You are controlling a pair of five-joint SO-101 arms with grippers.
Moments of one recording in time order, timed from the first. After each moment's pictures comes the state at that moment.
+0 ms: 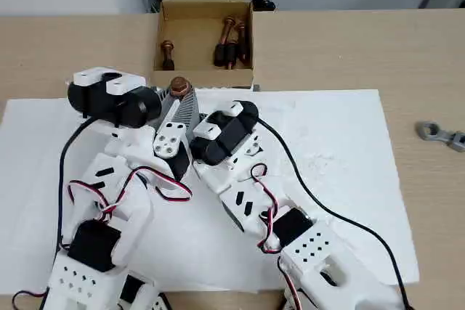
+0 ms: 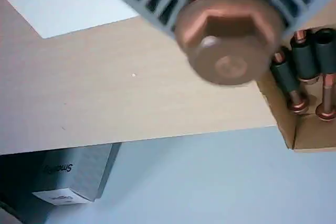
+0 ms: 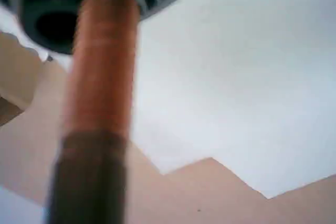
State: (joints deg) left arm 18.8 -66.2 50.7 36.4 15.1; right arm -40.9 -49.2 68.7 0.1 0.5
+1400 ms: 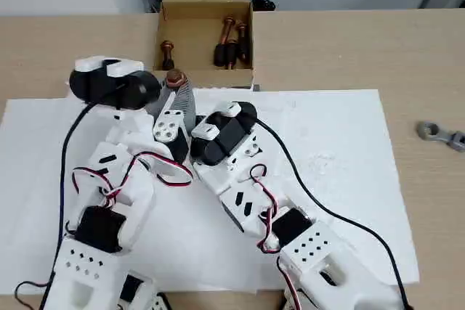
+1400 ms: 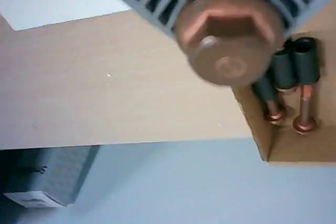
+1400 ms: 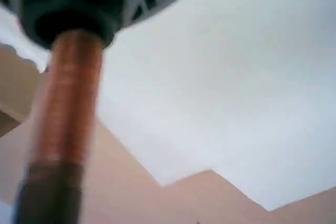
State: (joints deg) left arm 16.1 -60.0 50.6 32.9 17.4; right arm -40.9 -49.1 69.0 0.1 0.5
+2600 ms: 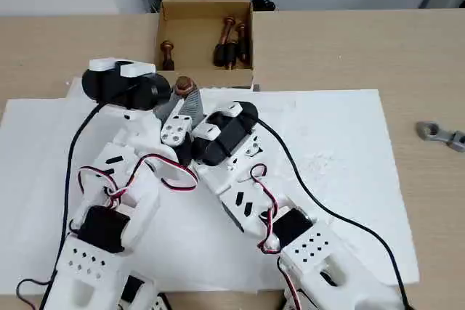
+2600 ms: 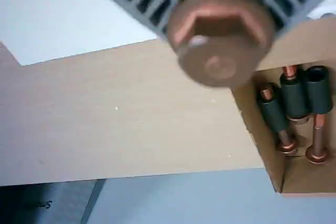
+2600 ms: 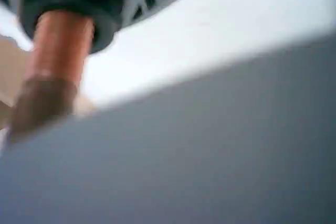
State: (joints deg) left arm 17.8 -59.9 50.8 35.3 16.5; right arm -41.0 -49.2 68.9 0.1 0.5
